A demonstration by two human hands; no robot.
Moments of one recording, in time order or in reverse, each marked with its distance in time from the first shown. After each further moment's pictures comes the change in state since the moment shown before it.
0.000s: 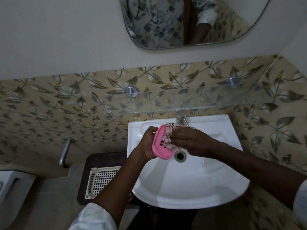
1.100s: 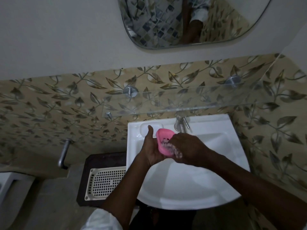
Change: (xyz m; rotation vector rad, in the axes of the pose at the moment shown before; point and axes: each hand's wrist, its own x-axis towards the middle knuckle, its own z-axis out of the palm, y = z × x) left_hand 0.005 -0.017 -0.004 -0.142 0.024 -0.043; right_hand 0.017 -0.044 0.005 0.027 -0.038 0.392
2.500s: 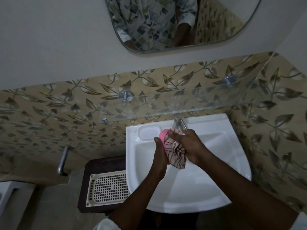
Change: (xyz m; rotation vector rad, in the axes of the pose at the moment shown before) left_hand 0.015 -0.049 0.004 0.528 0.210 0.469; right_hand 0.031 -0.015 -0.013 1.485 0.229 1.227
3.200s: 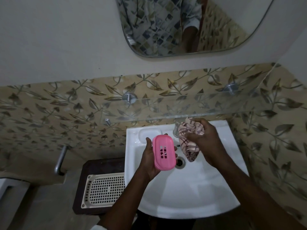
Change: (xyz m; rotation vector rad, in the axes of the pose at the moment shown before) left_hand 0.007 0.015 -0.037 -0.532 -0.205 -0.350; right_hand -0.013 -0.030 -0.030 -0.411 0.219 -0.494
